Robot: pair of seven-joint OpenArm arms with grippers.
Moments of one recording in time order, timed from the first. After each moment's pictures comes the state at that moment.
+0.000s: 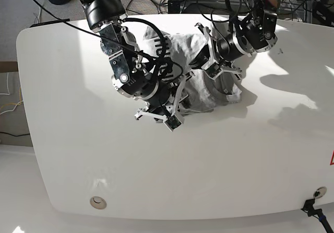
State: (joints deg) left arm 17.5 -10.3 4.4 110.7 -15.9 -41.9 43.4; right arm 7.7 3.8 -22.9 101.0 14.3 13.8 -56.1
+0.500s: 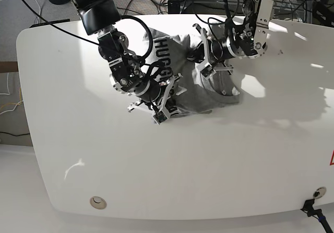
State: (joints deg) left arm 11.6 -10.8 8.2 93.8 -17.2 -42.4 42.8; right arm 8.5 7.2 -23.1 81.8 14.2 13.7 -38.9
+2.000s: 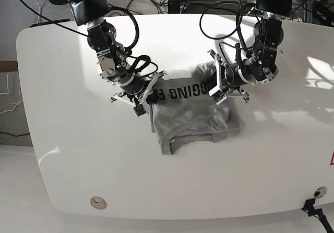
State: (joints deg) left arm 0.5 -14.7 7.9 89.5 -9.4 -42.1 42.9; right arm 2.9 11.4 -19.8 82.0 14.2 10.2 -31.2
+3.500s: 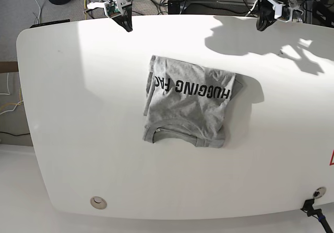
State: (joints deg) left arm 50.5 0.4 -31.3 110.9 -8.3 -41.7 2.3; right arm -53.3 9.0 -3.9 112.3 -2.0 6.8 4.0
